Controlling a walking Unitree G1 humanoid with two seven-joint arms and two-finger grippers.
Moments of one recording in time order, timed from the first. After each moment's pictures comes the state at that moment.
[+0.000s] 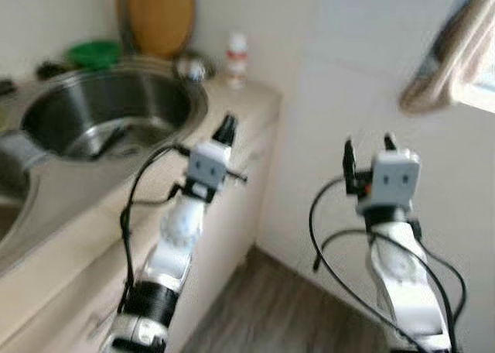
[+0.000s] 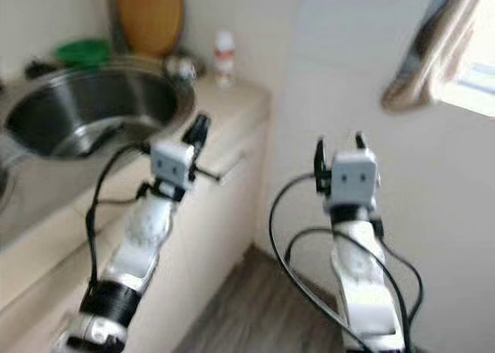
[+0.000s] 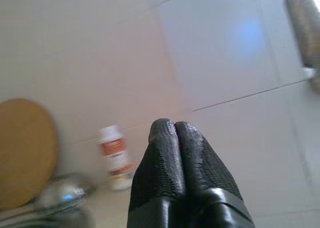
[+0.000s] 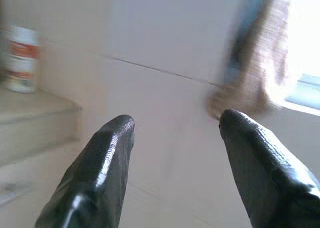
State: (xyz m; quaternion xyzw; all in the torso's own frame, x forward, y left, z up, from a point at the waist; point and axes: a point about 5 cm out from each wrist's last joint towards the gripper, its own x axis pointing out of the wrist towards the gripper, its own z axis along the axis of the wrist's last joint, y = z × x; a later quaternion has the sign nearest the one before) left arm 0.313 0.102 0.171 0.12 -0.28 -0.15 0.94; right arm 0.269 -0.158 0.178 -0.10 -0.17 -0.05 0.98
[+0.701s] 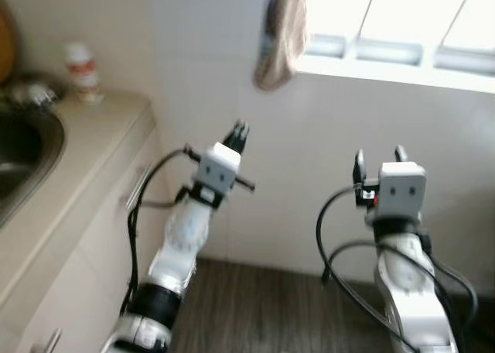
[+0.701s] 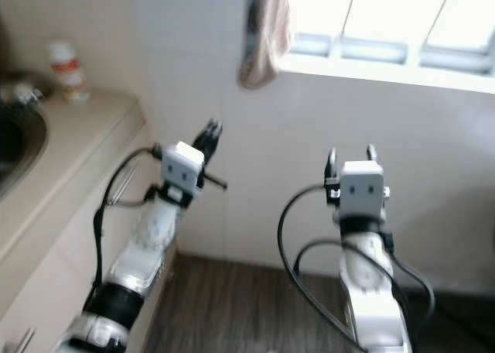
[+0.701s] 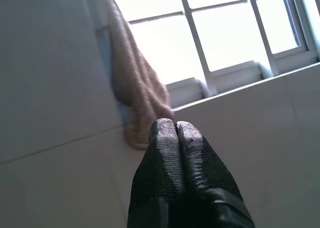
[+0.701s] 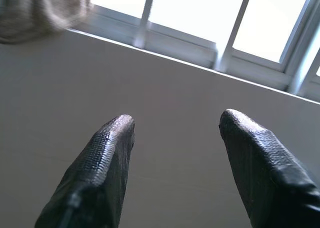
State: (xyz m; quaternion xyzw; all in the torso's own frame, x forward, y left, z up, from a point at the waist) left arm 0.311 0.094 0.165 0.13 -0.26 -0.18 0.94; right arm 0.261 -0.172 0.164 -0.12 -0.14 -0.08 0.98
